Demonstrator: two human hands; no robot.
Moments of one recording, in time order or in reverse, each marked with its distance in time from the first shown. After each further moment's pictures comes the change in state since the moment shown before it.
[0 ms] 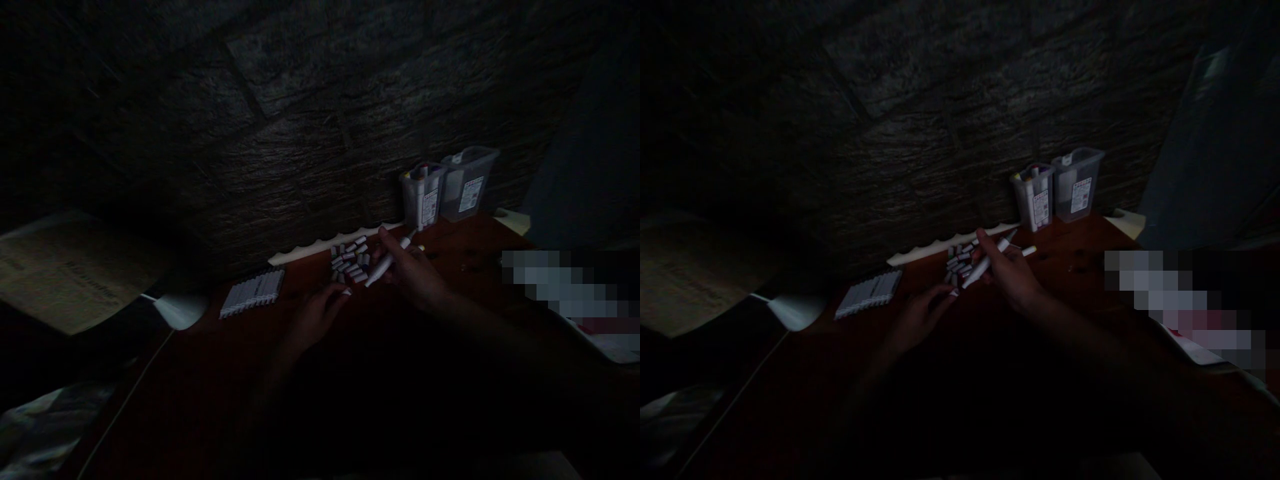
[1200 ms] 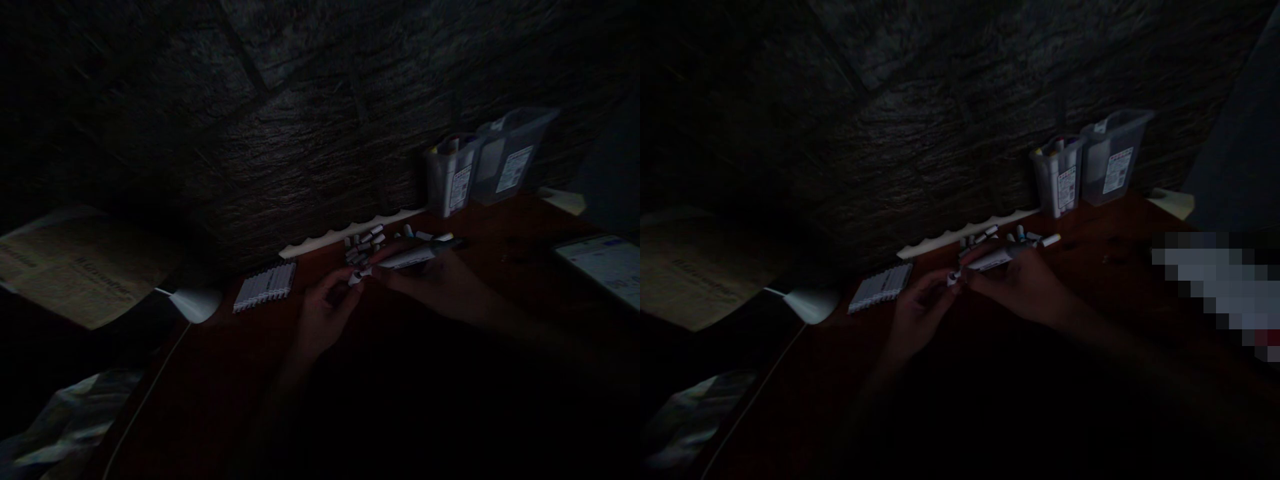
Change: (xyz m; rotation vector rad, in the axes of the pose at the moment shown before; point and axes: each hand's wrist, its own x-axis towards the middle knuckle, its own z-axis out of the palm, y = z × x) left_hand -0.007 0.021 0.000 -0.258 0.200 -0.013; right_hand -0.018 0.000 0.003 -0.386 -0.271 -0.384
